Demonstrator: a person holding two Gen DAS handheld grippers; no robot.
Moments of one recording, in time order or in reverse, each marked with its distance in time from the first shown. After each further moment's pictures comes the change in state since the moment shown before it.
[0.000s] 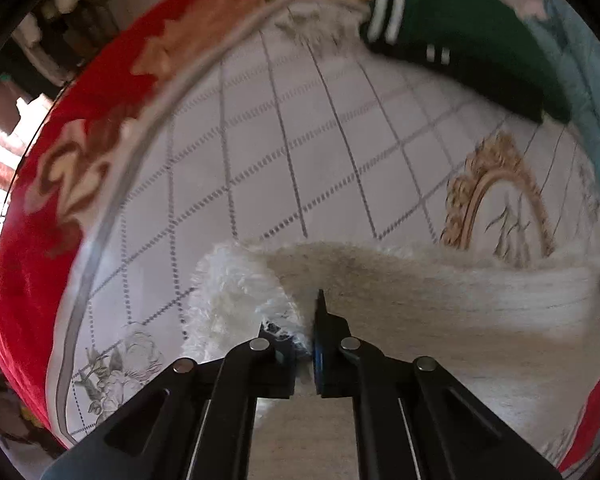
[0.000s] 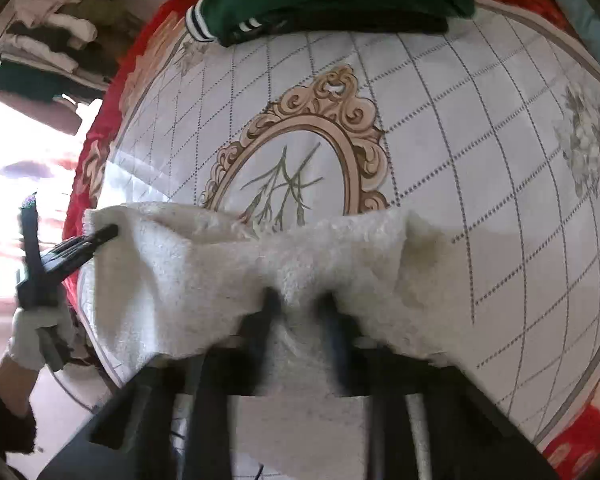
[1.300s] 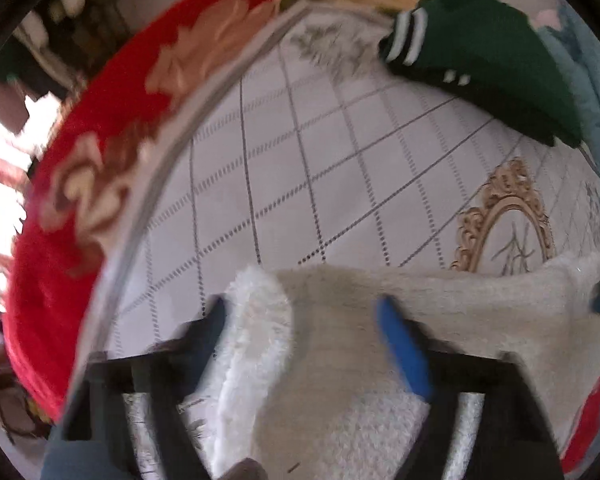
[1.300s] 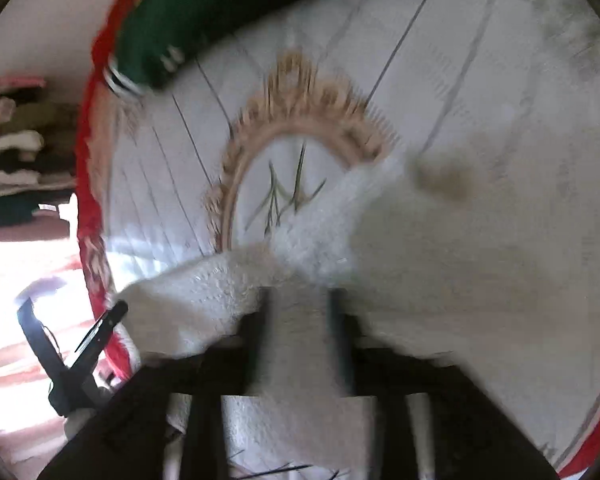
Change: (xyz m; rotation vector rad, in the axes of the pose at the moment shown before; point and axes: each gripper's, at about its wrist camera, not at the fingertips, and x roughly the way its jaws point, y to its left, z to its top) left arm -0.015 -0.012 0.032 0.032 0.006 0.064; right arm 0.005 0.005 0.006 0.426 -0.043 0.035
